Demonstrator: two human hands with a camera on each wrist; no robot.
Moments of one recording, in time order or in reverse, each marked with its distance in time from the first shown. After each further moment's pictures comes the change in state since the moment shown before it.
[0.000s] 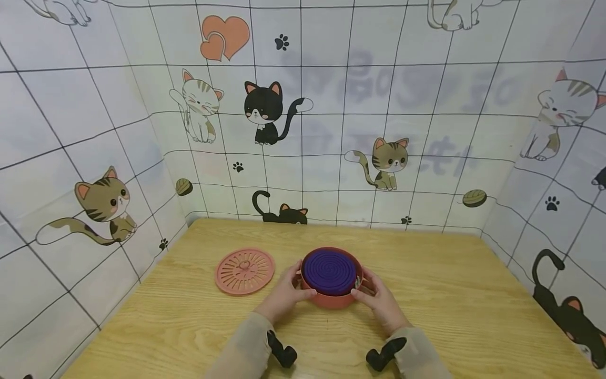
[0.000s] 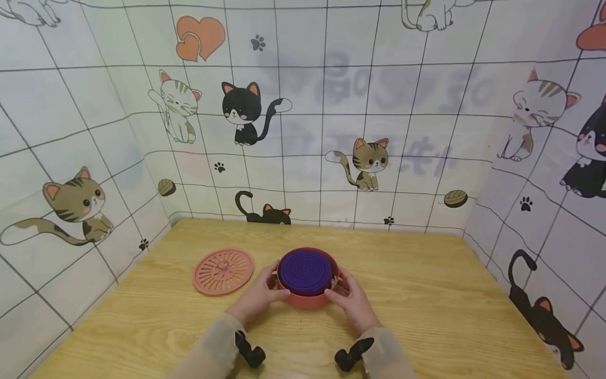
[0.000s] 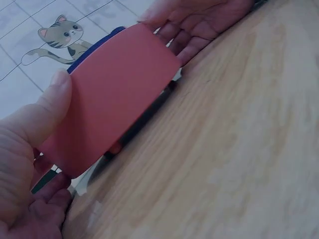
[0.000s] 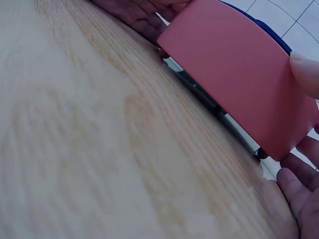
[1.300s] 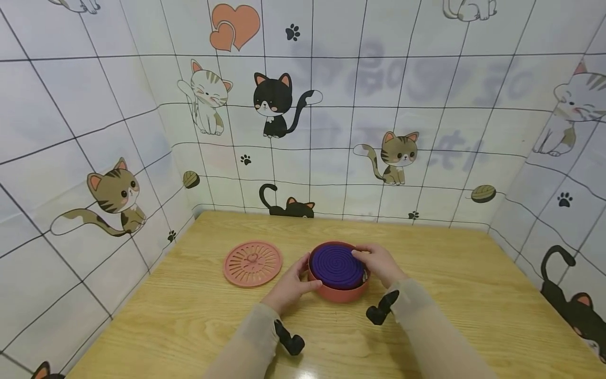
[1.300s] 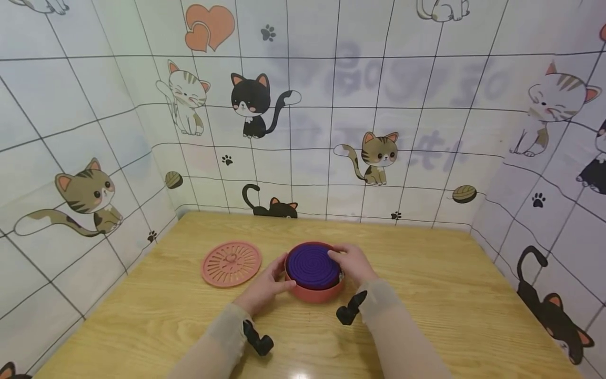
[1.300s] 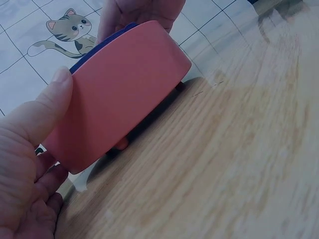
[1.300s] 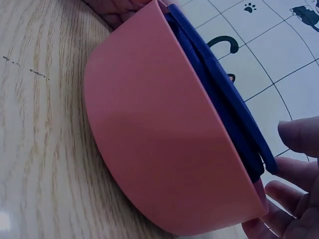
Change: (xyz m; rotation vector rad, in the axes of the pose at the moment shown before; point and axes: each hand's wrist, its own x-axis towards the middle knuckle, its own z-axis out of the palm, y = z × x) left_hand -0.002 0.003 -0.010 -0.058 -0.045 -0.009; right_hand 0.053 -0.067 0.010 -0.347 -0.021 0.171
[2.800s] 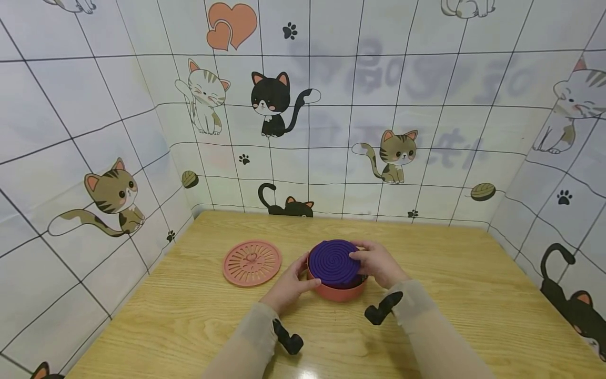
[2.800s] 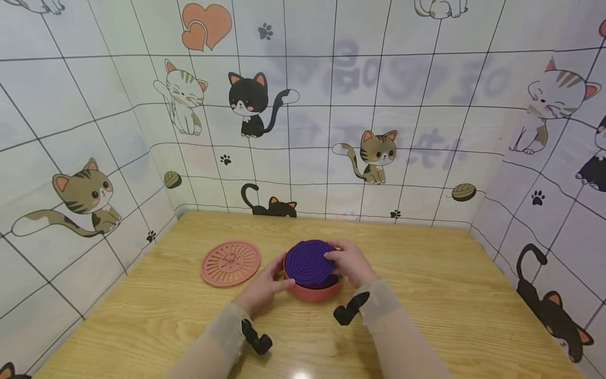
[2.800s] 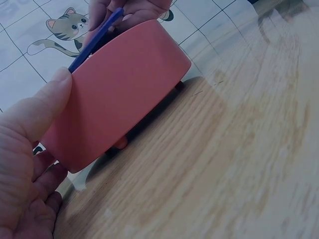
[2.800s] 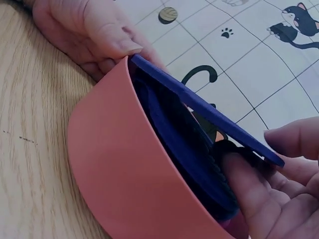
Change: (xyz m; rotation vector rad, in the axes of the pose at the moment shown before) left_hand 0.000 0.001 0.002 -0.051 -0.006 -0.014; right_hand -0.006 -0.011 -0.001 0.333 -0.113 0.021
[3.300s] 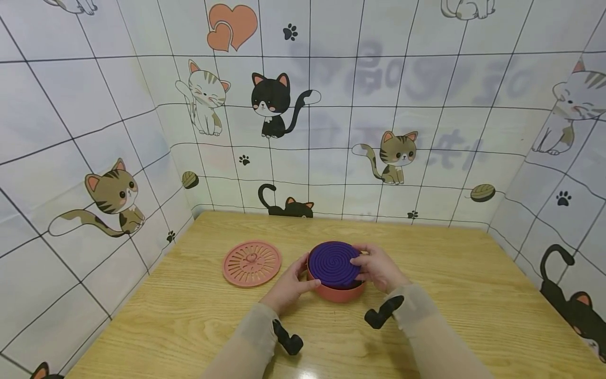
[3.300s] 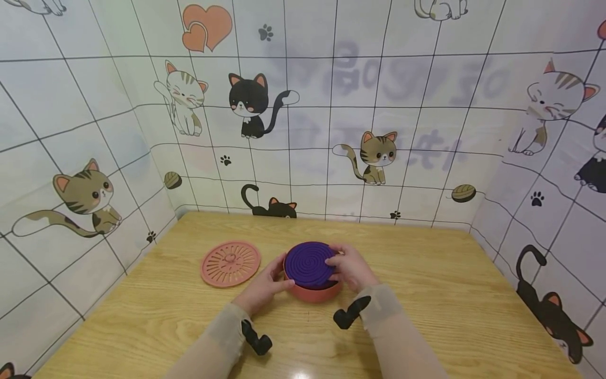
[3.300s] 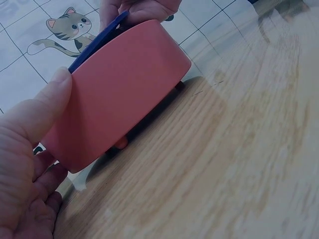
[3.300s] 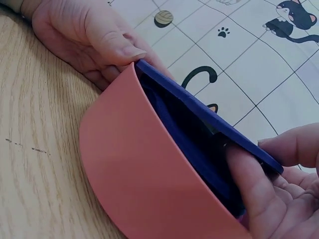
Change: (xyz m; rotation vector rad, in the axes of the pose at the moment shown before) left_hand 0.000 -0.003 -0.001 0.016 0.001 0.011; right_hand -0.004 0.007 0.001 0.137 0.016 0.039
